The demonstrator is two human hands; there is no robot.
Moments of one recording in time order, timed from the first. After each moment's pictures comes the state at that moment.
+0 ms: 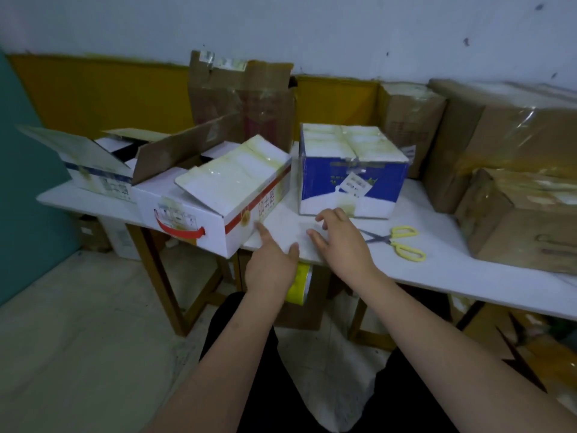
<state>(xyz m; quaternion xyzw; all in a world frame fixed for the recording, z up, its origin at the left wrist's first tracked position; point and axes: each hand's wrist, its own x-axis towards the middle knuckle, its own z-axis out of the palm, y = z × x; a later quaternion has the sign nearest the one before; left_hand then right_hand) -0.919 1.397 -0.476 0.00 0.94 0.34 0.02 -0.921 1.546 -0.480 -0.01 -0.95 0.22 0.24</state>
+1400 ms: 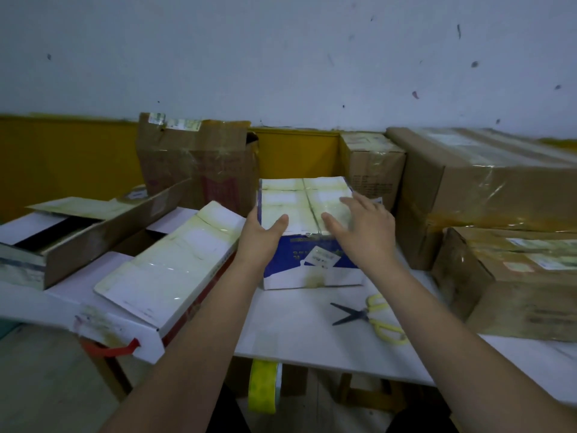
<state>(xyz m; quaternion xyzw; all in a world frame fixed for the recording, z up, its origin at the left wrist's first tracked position) -1.063 1.478 -0.389 0.10 0.70 0.71 0.04 -0.994 1.662 -0.380 -0.15 -0.93 0.14 0.31</state>
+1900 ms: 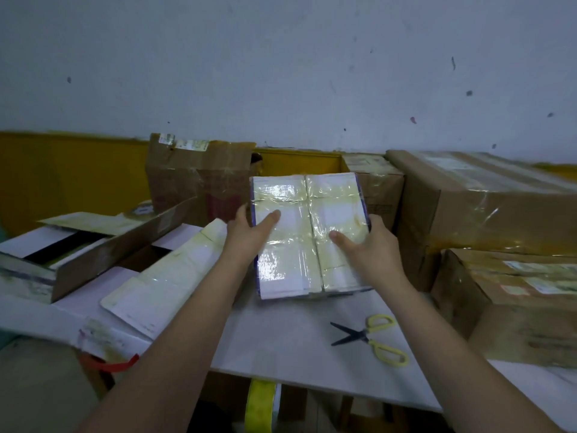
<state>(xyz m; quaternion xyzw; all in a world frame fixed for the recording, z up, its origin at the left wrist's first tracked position) -1.071 1.458 -0.348 0.09 0.76 0.64 0.00 -0.971 1.659 -0.360 -0.19 -0.85 0.38 0.31</state>
